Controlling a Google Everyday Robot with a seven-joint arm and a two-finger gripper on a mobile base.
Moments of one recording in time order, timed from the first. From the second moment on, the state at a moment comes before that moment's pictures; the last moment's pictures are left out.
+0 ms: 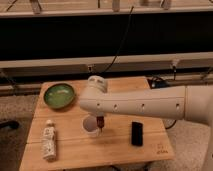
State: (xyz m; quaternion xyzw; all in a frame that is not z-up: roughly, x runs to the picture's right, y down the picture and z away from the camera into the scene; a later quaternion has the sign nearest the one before) arm -0.025 0.132 0.726 -0.16 -0.15 -0.70 0.68
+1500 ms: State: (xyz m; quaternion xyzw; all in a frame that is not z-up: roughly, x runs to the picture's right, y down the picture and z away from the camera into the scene) arm -0.061 0.144 0.707 -0.15 -0.20 -0.72 0.65
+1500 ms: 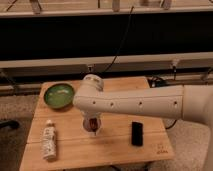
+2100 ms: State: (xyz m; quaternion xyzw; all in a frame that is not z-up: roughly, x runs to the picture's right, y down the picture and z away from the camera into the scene) arm -0.056 0.144 0.713 -0.15 -0.21 -0.71 0.65
